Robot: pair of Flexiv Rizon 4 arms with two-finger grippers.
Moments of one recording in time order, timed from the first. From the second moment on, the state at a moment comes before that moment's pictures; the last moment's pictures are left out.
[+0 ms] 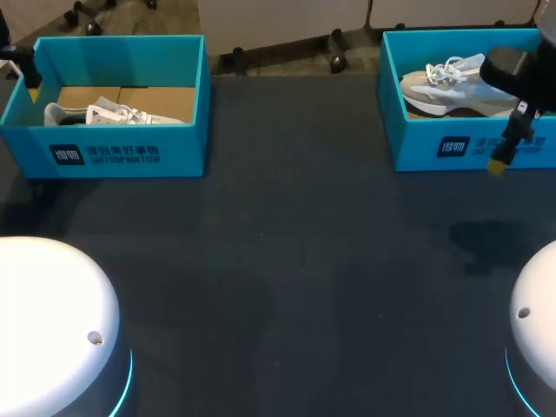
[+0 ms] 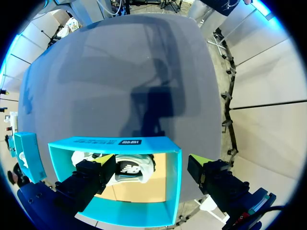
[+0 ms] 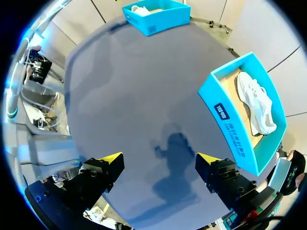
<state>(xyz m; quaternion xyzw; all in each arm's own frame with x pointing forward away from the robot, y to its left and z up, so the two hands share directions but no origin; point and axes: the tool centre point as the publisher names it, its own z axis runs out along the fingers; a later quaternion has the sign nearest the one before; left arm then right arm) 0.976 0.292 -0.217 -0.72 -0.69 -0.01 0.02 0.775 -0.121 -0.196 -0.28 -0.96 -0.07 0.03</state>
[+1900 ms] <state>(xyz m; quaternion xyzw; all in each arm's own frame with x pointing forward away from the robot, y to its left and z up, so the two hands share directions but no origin) 0.976 0.292 -0.217 -0.72 -0.69 -0.01 0.02 1.003 -0.236 -0.193 -0.72 -0.69 -0.01 -0.08</state>
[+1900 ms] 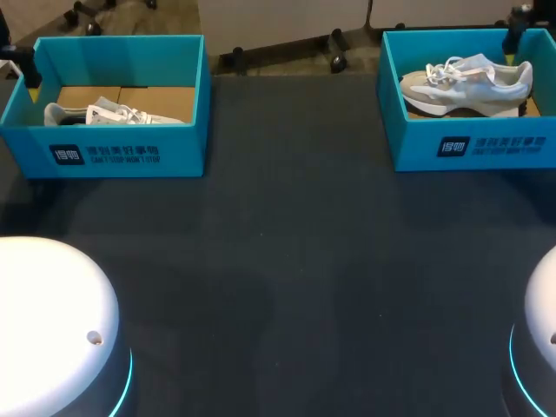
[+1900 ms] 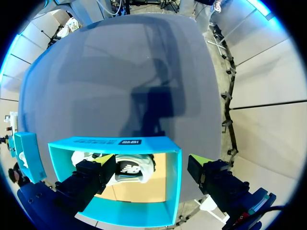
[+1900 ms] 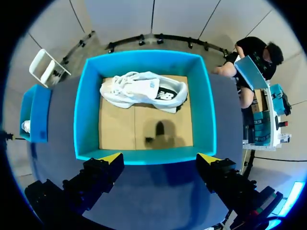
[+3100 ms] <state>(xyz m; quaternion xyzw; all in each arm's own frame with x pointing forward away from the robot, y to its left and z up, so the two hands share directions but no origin) 0.976 0.293 -0.217 -0.72 -0.69 -0.01 0.02 1.100 -0.255 -0.260 -0.73 -0.66 0.06 -0.15</state>
